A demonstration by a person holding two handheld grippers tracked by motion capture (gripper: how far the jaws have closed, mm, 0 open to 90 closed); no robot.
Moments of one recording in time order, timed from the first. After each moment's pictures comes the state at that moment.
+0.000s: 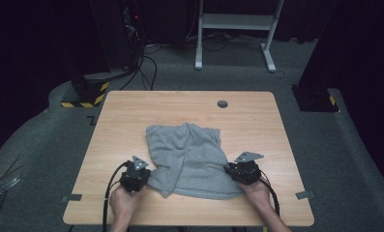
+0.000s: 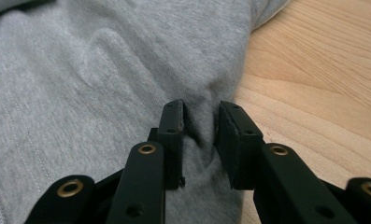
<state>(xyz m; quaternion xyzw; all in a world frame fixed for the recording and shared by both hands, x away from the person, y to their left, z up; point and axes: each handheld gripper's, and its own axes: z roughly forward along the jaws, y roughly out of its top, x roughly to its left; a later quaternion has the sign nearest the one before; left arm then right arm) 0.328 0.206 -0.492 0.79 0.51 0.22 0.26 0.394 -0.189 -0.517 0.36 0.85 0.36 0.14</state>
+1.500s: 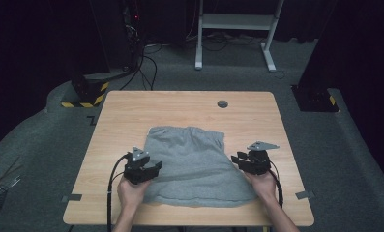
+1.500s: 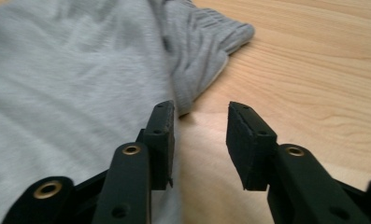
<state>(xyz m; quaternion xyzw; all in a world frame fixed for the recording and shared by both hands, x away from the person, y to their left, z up) 0.357 0.185 -0.487 0.75 0.52 0.20 0.36 0.412 -0.213 -0.490 0.43 0.80 0.40 0.13</state>
